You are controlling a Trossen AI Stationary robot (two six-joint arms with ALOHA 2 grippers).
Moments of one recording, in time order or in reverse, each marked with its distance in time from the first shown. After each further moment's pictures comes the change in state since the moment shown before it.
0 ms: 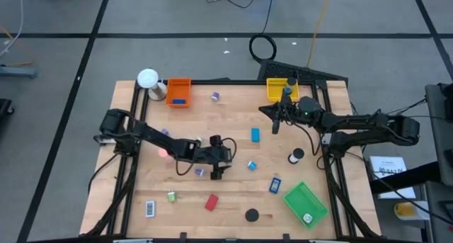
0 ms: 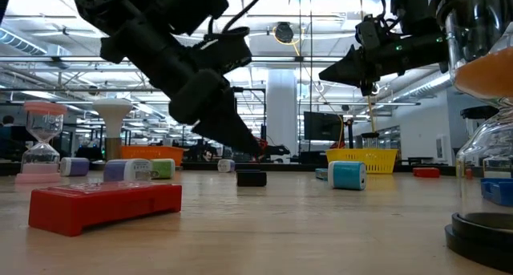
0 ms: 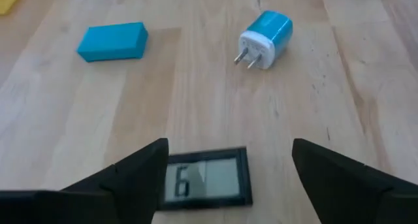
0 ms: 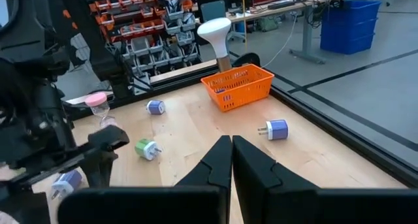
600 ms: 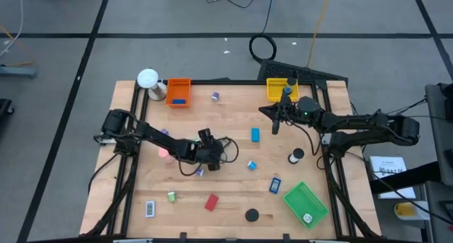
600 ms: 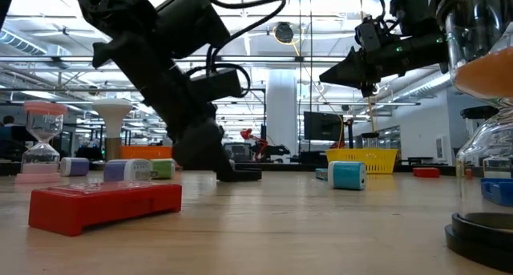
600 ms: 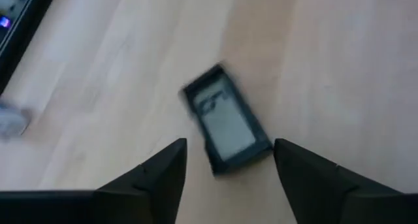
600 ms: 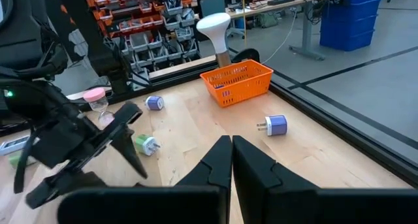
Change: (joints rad) left arm 0.005 0.006 0.011 -0.270 -0.335 -0.128; right arm -0.001 0.000 0.000 -0.012 0.000 -0.005
